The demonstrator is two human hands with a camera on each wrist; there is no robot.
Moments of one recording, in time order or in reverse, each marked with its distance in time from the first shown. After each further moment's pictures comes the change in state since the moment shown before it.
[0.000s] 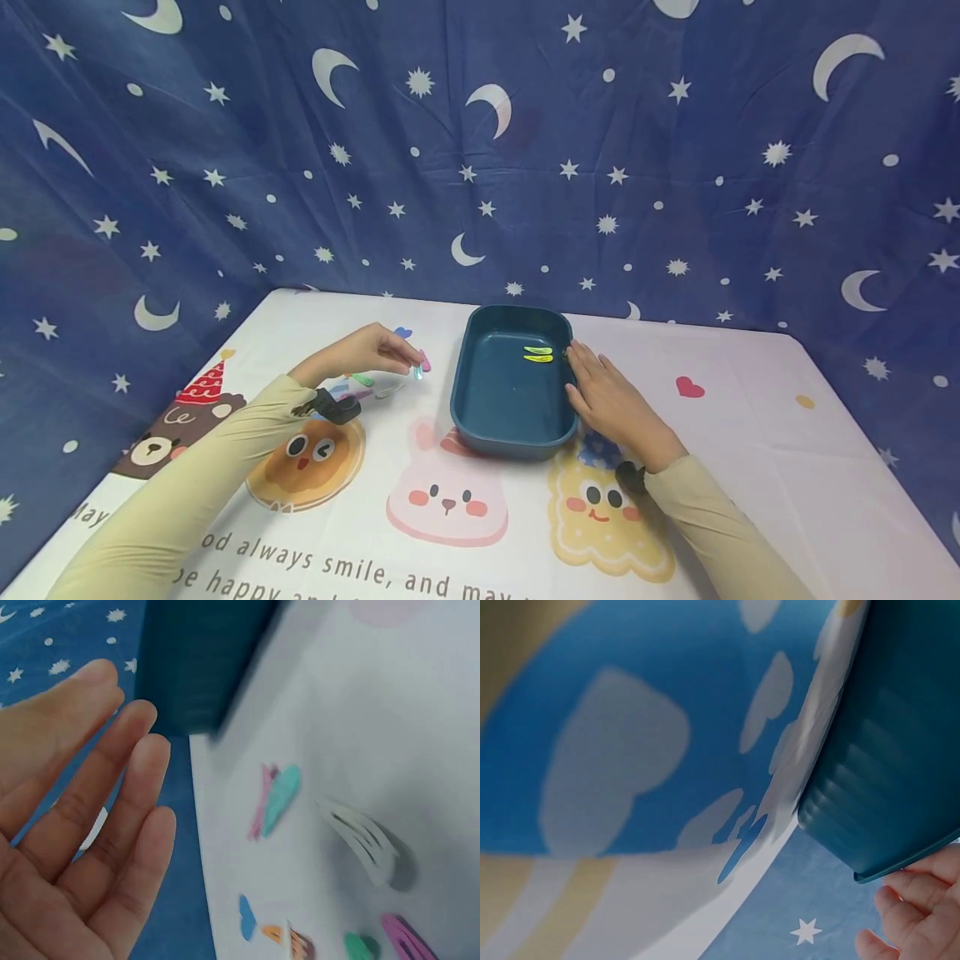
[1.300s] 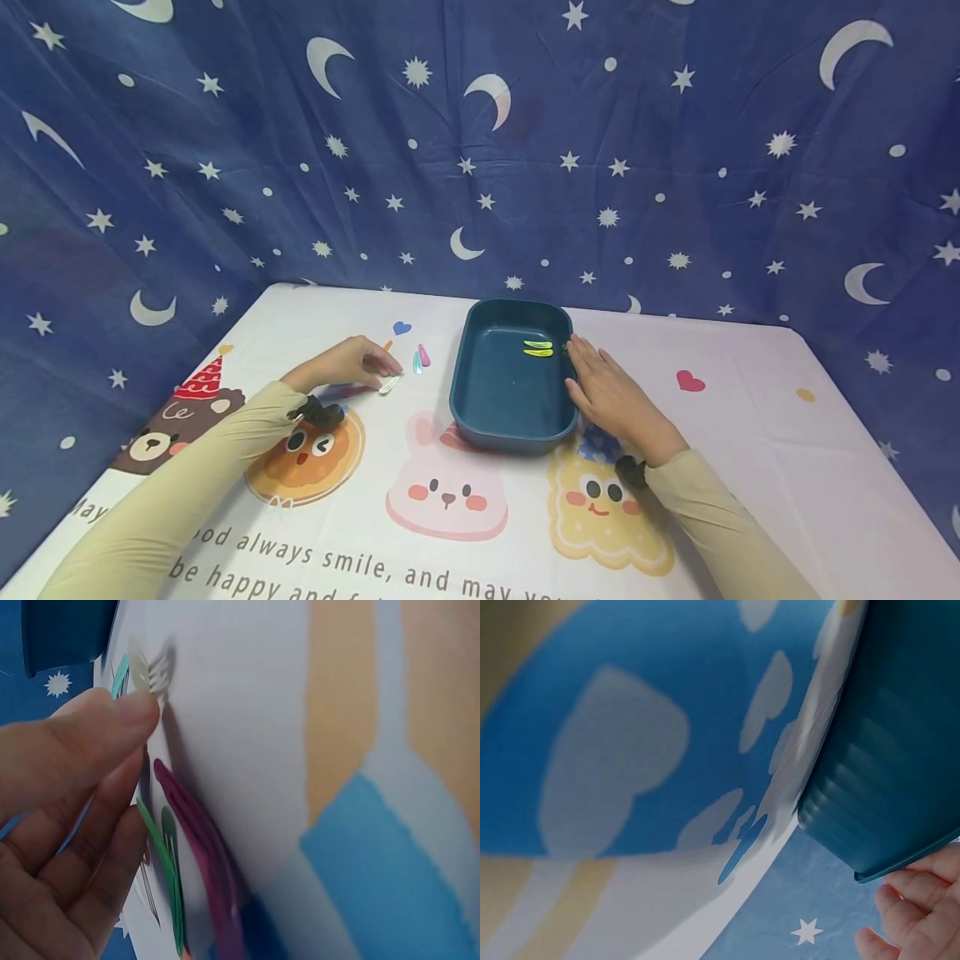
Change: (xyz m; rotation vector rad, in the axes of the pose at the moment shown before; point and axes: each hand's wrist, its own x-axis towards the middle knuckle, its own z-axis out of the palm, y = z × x) left_hand -0.013 -0.053 0.003 0.130 0.011 -0.068; right_hand 0.001 0.001 -0.002 0.010 0.009 -0.005
